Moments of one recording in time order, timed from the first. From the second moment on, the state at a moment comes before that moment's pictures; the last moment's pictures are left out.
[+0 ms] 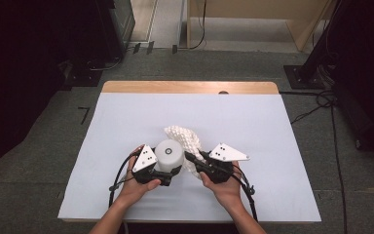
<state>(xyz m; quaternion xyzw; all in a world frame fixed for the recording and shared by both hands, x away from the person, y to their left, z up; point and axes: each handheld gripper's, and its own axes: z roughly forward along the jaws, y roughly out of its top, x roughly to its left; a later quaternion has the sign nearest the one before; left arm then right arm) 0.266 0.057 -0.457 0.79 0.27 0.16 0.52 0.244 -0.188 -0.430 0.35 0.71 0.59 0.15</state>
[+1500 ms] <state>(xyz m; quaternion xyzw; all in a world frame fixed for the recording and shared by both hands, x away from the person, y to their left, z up) 0.259 0.042 -0.465 0.77 0.37 0.24 0.46 0.258 -0.191 -0.463 0.40 0.73 0.53 0.15</state>
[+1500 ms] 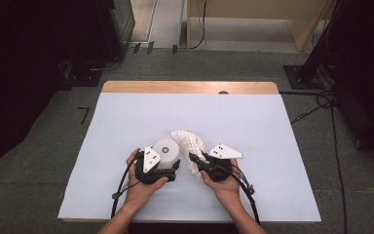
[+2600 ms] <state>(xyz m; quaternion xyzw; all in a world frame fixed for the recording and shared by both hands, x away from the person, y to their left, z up) 0.264 0.050 -0.454 0.79 0.30 0.18 0.51 0.245 -0.187 -0.437 0.35 0.72 0.58 0.15</state>
